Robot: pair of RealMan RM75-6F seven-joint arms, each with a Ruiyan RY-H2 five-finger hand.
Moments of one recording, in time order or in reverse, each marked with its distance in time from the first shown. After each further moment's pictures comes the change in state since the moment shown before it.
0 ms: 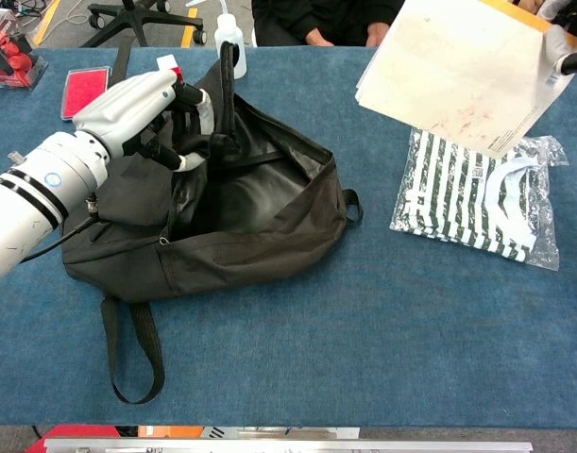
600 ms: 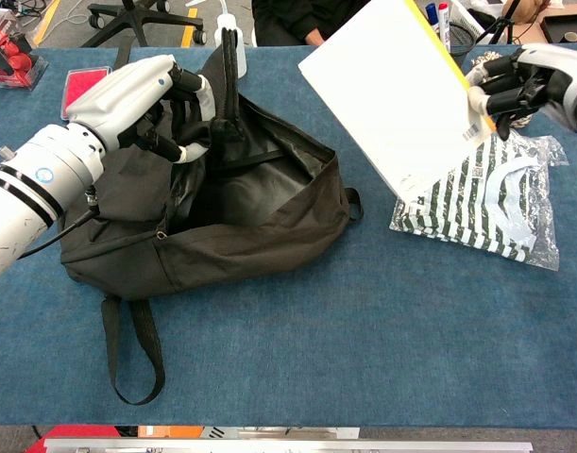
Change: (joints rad) left arm 0.012 0.014 -0.012 -0.055 0.018 0.035 0.016; right arm 0.179 0.079 0.081 -0.217 0.752 -0.321 0.148
